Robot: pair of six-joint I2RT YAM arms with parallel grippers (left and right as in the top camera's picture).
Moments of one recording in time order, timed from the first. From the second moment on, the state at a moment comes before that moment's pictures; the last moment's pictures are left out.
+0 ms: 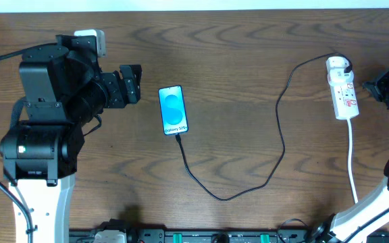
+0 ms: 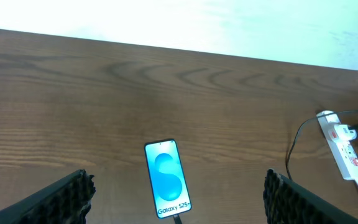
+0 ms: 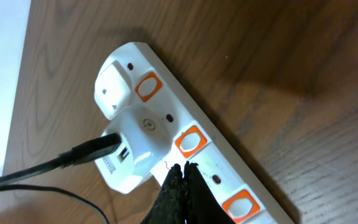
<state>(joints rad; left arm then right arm) -0.04 1.18 1.53 -0.97 0.23 -0.15 -0.57 2.05 1.48 -0.58 -0.55 0.37</state>
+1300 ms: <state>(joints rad) -0.04 1.18 1.53 -0.97 0.23 -0.15 -0.51 2.14 1.48 -0.51 -0.52 0.41</state>
